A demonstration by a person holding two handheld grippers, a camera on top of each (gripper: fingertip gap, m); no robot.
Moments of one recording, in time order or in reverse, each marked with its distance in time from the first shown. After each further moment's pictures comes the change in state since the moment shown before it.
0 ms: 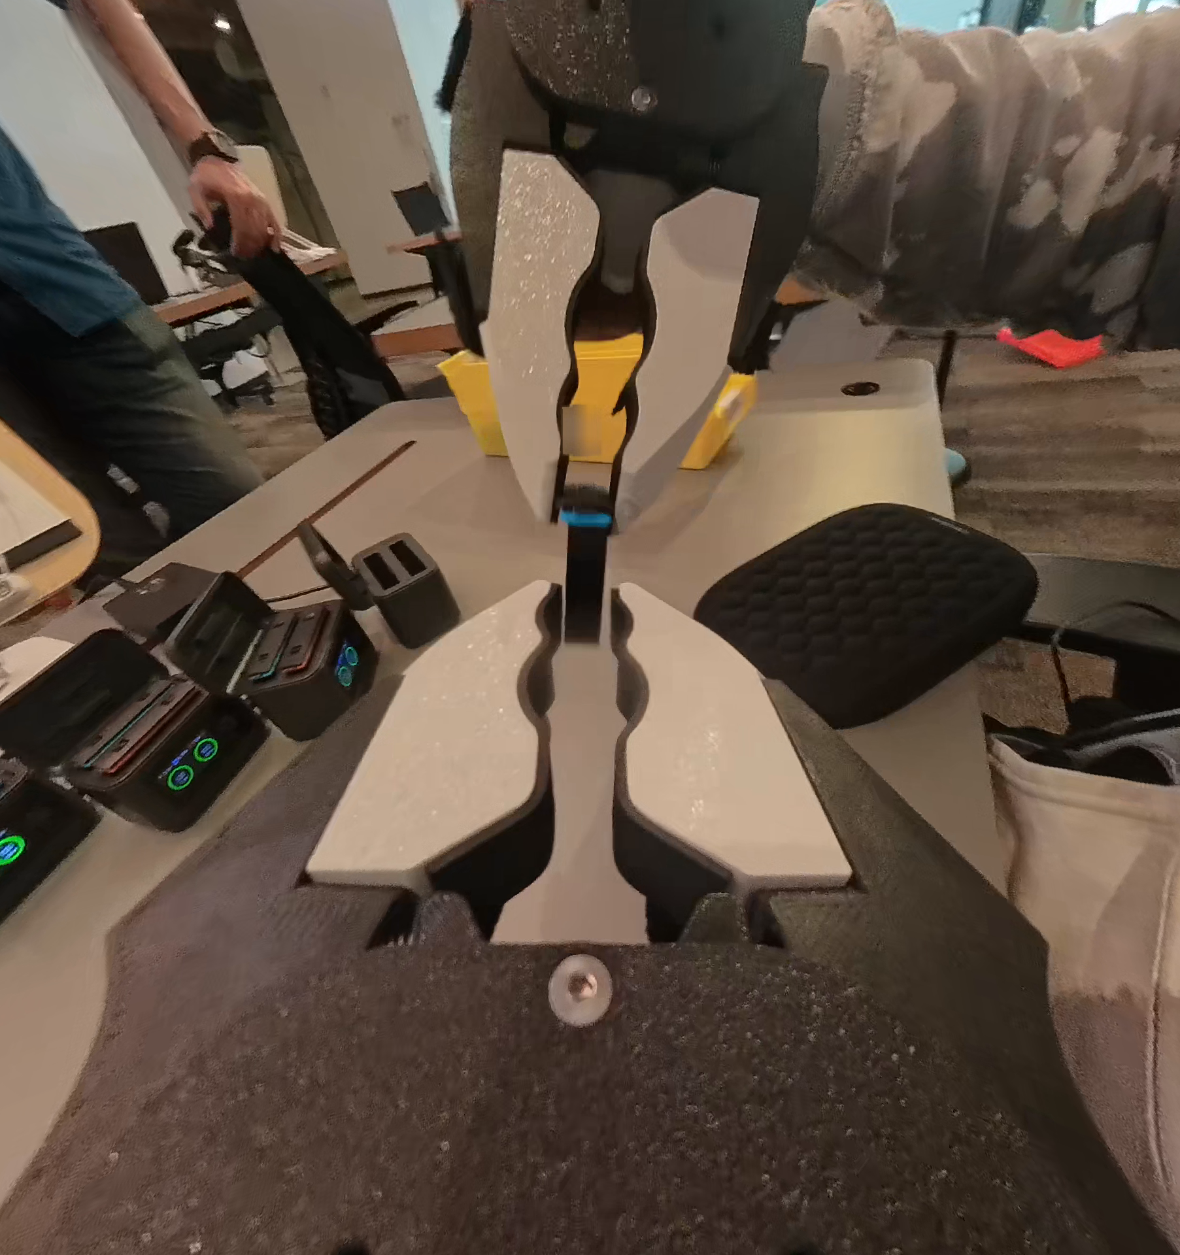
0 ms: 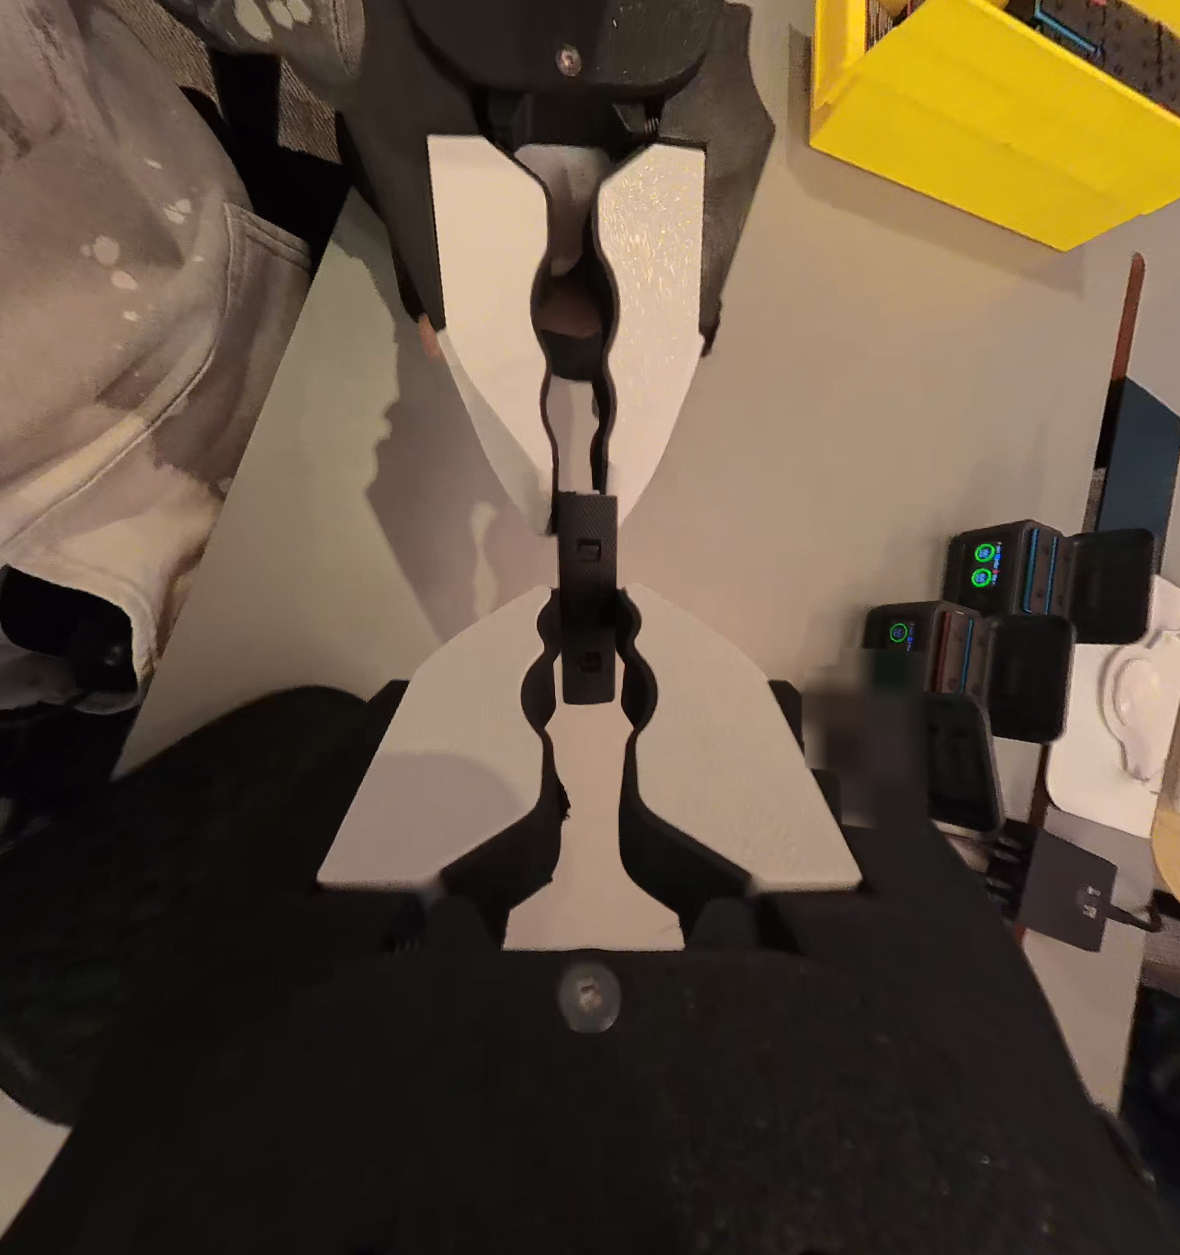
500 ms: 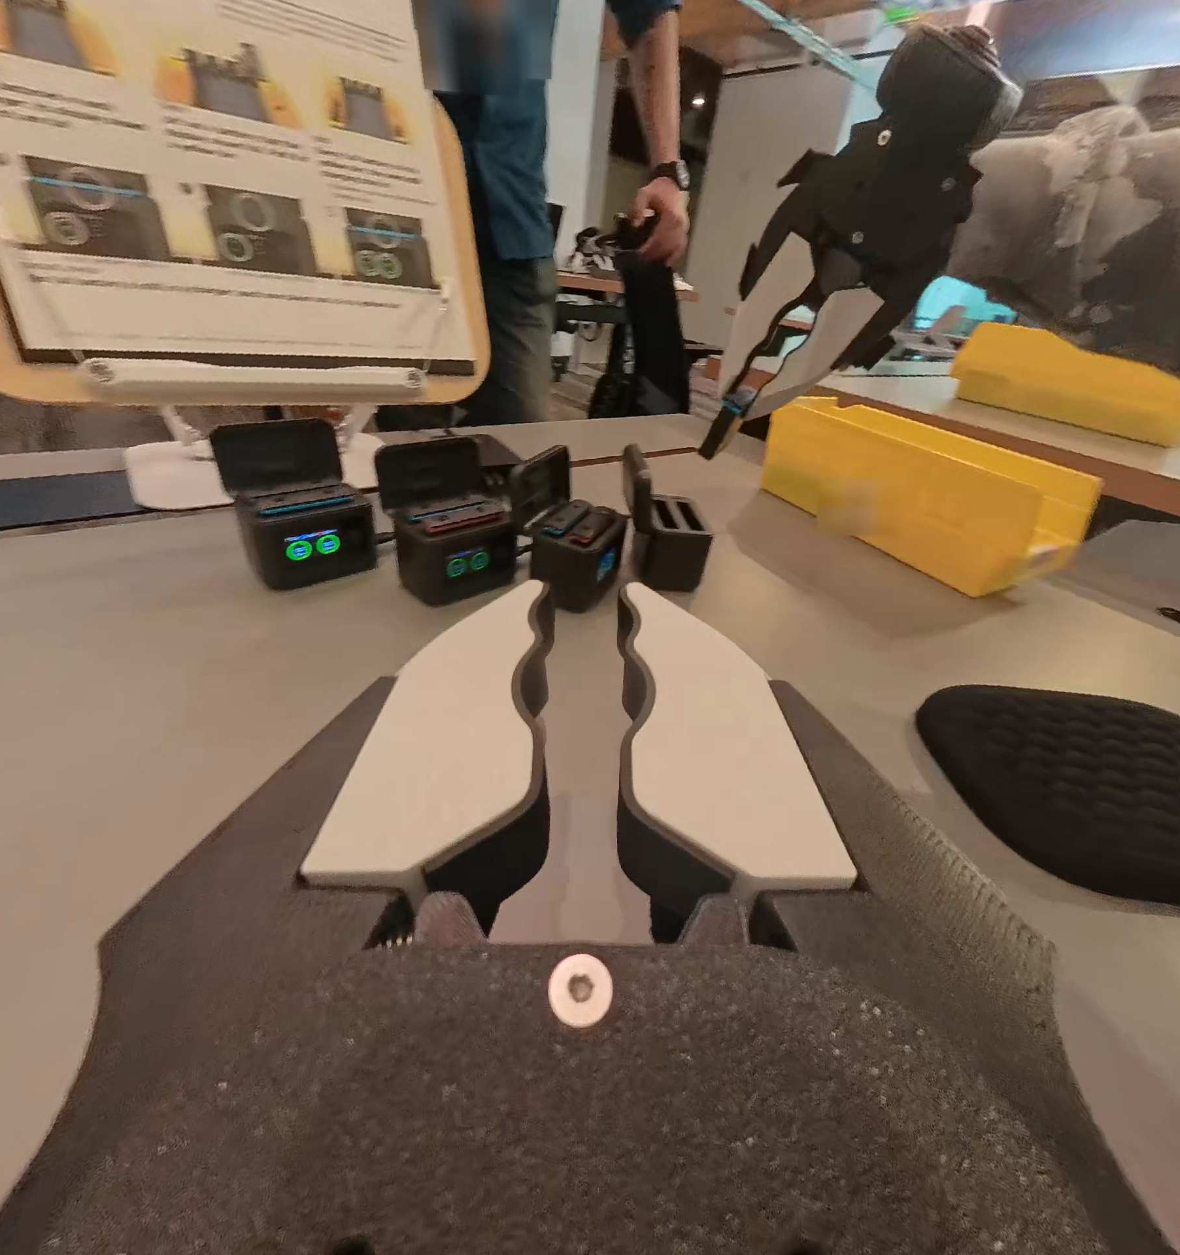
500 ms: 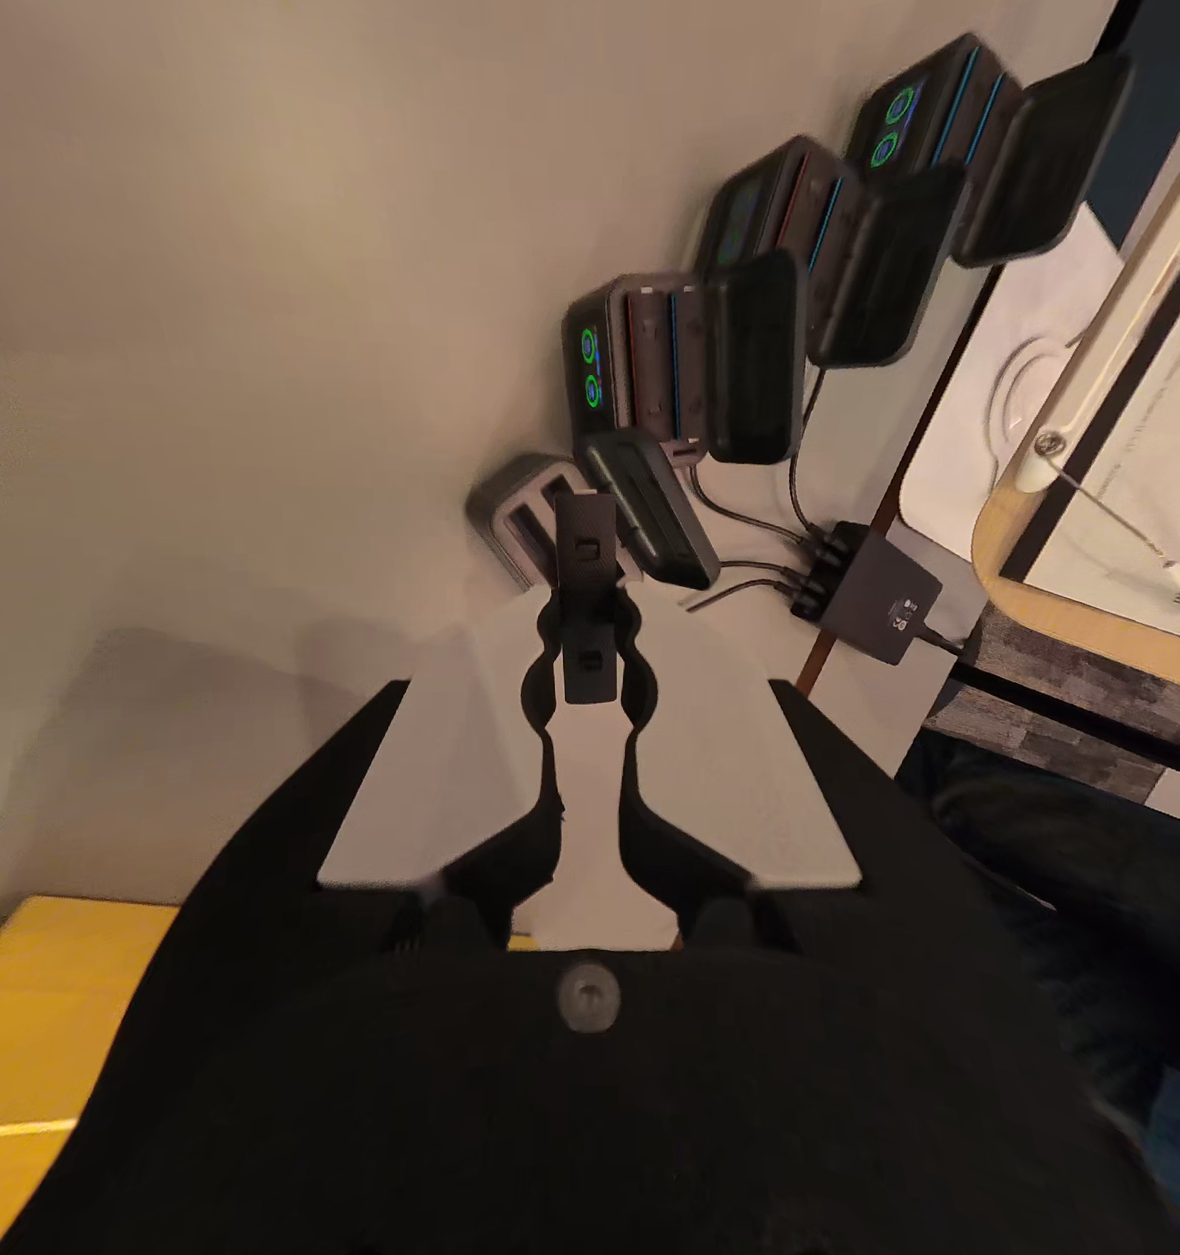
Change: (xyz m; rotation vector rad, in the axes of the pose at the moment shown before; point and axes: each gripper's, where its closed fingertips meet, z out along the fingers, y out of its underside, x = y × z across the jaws) left arm -0.093 0.045 -0.068 0.099 -0.495 -0.361; right arm 0.131 0.162 -0.037 -0.357 0.027 -0.108
